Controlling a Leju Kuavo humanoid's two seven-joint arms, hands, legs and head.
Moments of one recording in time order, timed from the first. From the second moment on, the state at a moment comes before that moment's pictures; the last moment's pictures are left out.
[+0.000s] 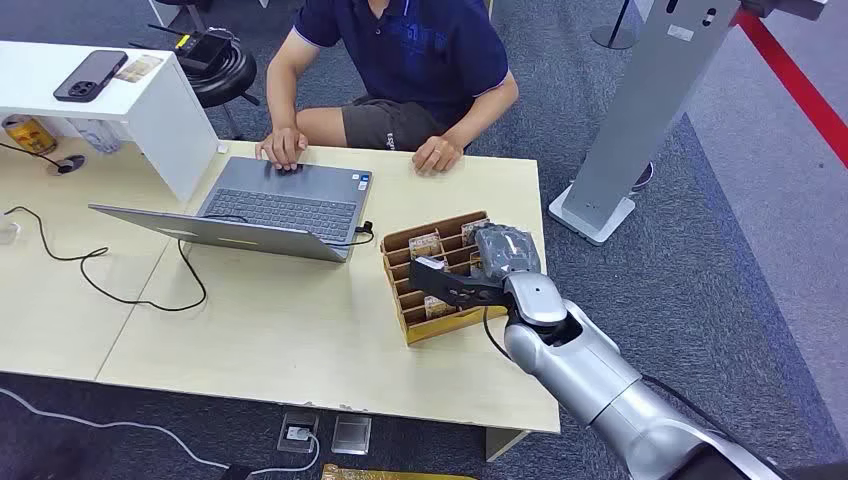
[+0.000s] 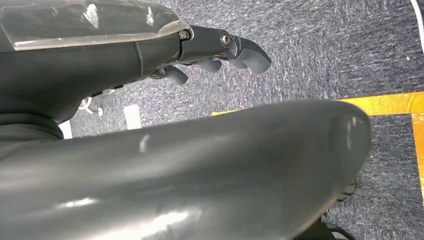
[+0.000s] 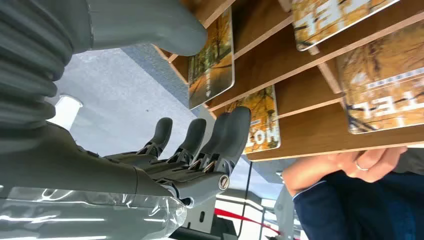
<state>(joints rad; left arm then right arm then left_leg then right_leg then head) -0.13 0.09 -1.23 -0.20 1.19 0.19 0.05 -0.74 -0.08 0.87 -0.97 0.69 -0.02 0.29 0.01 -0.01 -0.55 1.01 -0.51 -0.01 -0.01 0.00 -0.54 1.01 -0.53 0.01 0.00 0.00</state>
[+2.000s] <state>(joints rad) -0.12 0.09 -1.23 -0.20 1.19 0.19 0.06 -0.73 -0.07 0.87 -0.96 0.71 -0.04 0.30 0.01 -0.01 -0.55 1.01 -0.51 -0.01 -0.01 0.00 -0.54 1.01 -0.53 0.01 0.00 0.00</state>
